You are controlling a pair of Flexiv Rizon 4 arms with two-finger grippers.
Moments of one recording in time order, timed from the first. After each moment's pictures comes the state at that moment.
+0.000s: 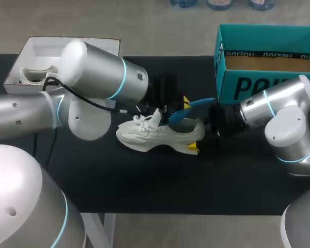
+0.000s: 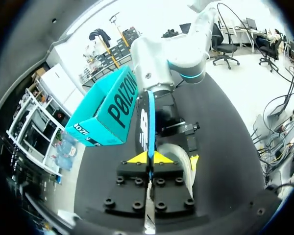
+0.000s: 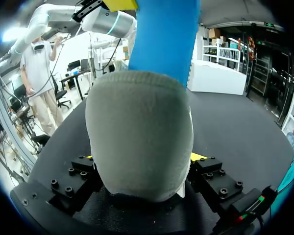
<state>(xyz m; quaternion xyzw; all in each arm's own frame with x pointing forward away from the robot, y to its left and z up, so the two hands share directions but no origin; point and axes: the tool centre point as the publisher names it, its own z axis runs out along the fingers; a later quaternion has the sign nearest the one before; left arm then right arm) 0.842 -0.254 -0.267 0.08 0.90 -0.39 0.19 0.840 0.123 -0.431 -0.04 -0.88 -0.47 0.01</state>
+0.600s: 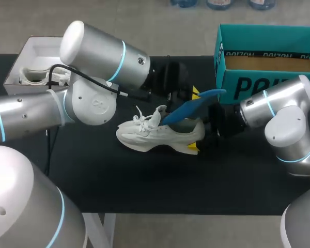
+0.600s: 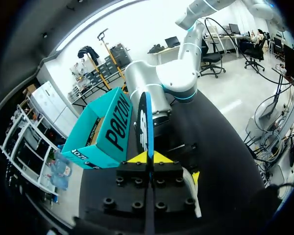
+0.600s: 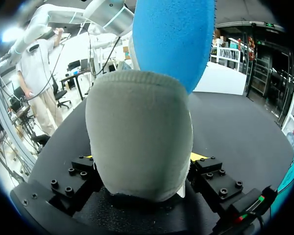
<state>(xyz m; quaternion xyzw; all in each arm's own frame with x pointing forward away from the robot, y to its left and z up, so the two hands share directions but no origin) 0.843 -0.276 -0.238 0.13 0.88 -0.43 0.15 0.840 0.123 -0.431 -0.04 -0.88 -0.47 0.01</state>
